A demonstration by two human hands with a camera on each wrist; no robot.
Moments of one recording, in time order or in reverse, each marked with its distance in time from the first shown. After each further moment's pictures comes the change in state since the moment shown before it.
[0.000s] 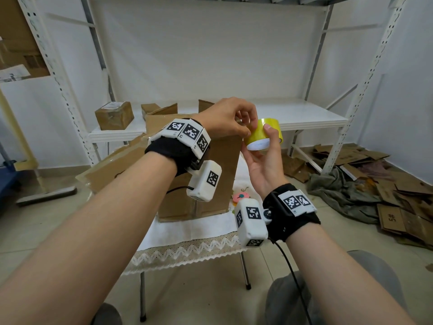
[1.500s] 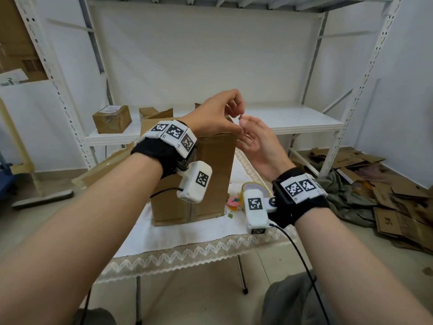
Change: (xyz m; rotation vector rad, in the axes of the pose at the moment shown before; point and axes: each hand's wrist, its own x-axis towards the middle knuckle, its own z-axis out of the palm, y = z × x) left_hand -0.005 -0.001 -0.010 -0.200 0.113 -0.048; right_hand 0.010 -0.038 0.023 -0.470 -0.391 0.056
